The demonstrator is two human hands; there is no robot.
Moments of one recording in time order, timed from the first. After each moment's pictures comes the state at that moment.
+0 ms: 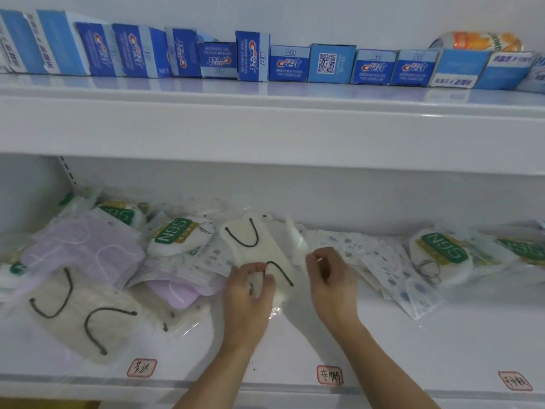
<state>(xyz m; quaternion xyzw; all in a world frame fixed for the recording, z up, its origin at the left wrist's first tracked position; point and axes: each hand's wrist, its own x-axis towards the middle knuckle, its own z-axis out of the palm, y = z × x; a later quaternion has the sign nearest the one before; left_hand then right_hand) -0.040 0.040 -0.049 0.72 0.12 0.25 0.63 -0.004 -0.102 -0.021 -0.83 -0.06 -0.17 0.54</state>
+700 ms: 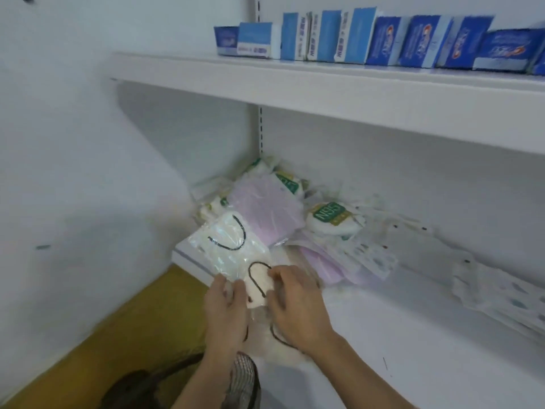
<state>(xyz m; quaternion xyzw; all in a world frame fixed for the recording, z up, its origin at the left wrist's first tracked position) -0.199 0.218 -0.060 0.67 0.39 0.40 0.49 -0.095 0.120 -0.061 -0.80 -0.47 0.01 0.37</state>
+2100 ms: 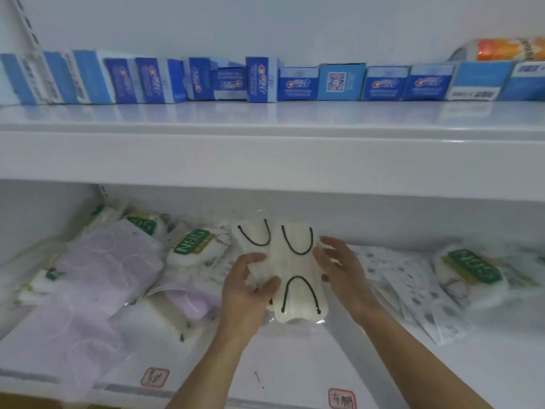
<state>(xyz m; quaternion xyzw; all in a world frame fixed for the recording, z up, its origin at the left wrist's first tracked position) -0.035 0.063 -0.008 0.71 0.12 0.22 0.66 0.048 -0.112 -0.008 -0.75 -0.07 0.02 0.65</state>
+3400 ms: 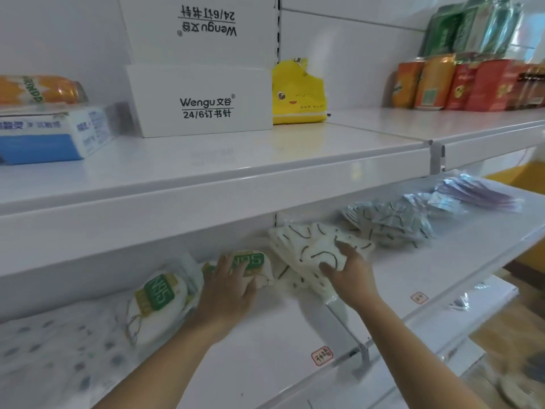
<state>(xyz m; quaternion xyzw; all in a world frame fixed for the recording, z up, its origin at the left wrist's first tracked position) 0.111 -0.445 -0.021 0.96 -0.20 0.06 0.17 0.031 -0.691 0.025 -0.88 0.20 -0.17 0.39</state>
